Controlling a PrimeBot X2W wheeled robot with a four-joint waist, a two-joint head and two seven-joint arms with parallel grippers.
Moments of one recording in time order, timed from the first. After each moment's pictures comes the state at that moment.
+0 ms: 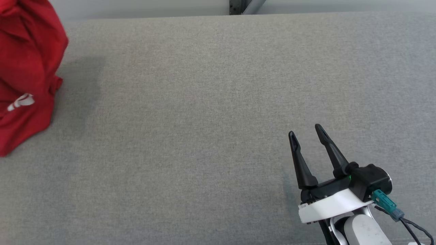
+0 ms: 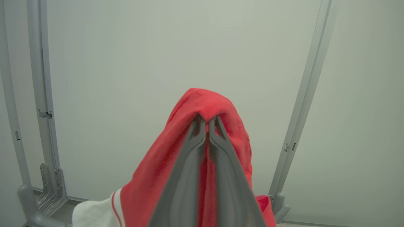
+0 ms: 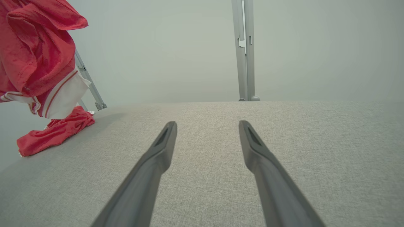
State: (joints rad) left arm -1.03 0.69 -0.48 0.64 -1.05 -0.13 -0.26; right arm -0.08 -0.05 0.21 0.01 0.17 0.13 -0.27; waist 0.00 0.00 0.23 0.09
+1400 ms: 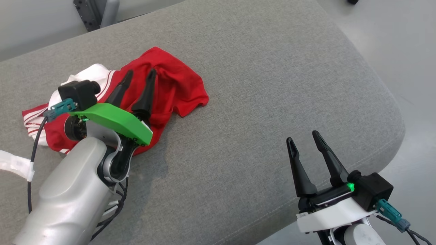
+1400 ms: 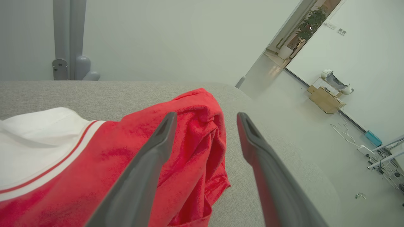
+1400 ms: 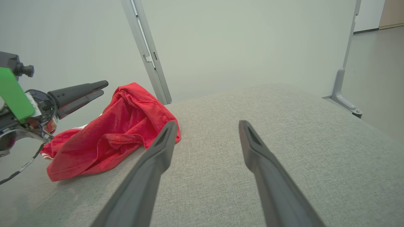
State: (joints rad) left arm -0.71 0.35 -0.72 0.47 -1.09 -0.01 -0.20; right arm -0.02 -0.05 0.23 -0.06 0.24 0.13 -0.27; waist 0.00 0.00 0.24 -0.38
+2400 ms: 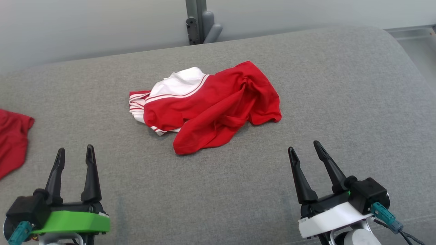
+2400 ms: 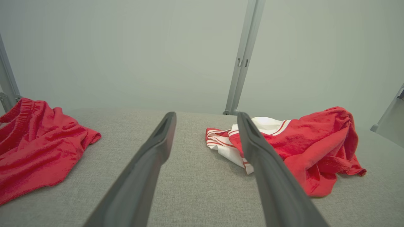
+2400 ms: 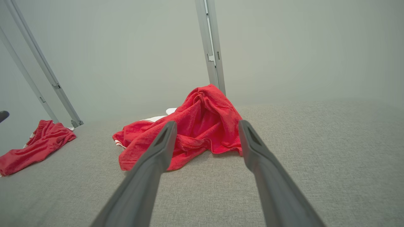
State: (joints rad) left arm -0.05 0.19 0.00 0.10 -0.39 -0.12 -0.26; right arm -0.01 -0.05 0.22 0.01 0.21 0.13 -0.27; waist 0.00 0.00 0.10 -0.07
